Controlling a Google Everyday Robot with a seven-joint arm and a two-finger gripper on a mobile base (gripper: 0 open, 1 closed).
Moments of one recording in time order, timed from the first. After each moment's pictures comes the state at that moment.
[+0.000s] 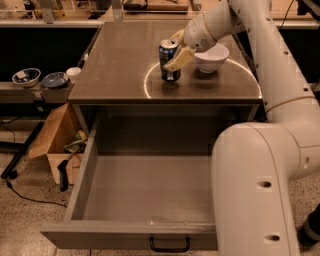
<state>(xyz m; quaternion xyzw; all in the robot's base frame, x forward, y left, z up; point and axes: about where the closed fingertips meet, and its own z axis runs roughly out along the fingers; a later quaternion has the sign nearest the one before) 0.757 -0.043 0.896 -0.68 0.60 0.19 0.38</state>
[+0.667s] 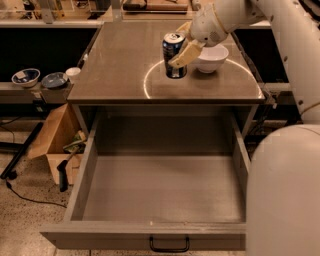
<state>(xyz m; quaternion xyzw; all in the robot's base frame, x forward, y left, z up) 0.712 -0.054 0.935 -0.68 0.59 0.18 0.39</state>
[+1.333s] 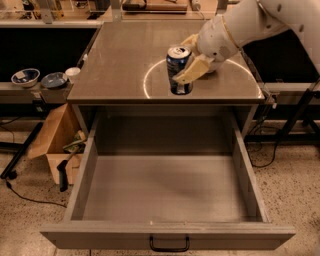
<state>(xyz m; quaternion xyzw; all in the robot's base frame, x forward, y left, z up) 0.641 -0.063 0.931 -0.68 0.60 0.18 0.38</state>
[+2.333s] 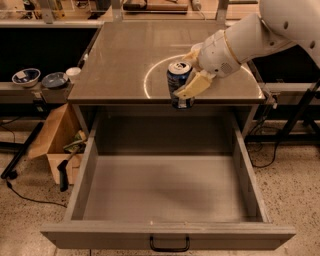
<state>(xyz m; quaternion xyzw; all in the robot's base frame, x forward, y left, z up) 0.605 -0.062 0.910 -0.68 0.61 0.18 0.37</state>
